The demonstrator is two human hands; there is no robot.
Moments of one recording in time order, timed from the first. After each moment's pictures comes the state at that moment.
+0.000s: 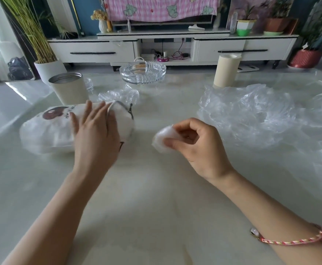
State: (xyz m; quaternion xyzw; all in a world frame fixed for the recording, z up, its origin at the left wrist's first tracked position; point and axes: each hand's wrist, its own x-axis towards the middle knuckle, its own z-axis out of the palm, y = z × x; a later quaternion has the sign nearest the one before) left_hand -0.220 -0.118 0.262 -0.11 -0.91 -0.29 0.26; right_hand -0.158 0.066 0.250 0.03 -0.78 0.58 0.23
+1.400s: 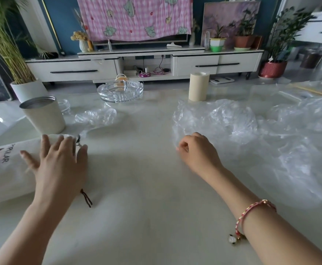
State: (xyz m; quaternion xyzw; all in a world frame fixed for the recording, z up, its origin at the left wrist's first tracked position) left_hand -0.229 -0.128 0.251 -0.04 -0.96 -0.18 0.23; right_hand -0.176 0.135 0.241 -0.13 -0.96 0.20 0.17
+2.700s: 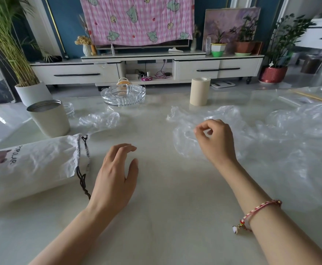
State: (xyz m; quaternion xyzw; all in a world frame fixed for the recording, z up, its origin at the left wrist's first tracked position) left_hand -0.200 -0.071 0.228 -0.28 -0.85 -0.37 0.23; right_hand -0.183 0.166 0.251 -0.14 -0.85 0.33 0.39
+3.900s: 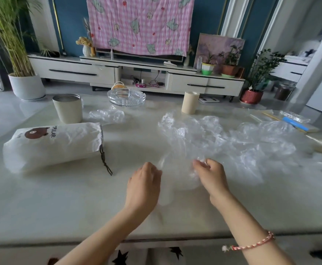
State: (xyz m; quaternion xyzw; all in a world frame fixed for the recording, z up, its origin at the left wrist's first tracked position) left_hand -0.095 -0.063 0.240 -0.18 -0.89 -0.42 0.07; right_hand -0.055 0.099 0.256 -0.29 -0.78 0.50 0.23
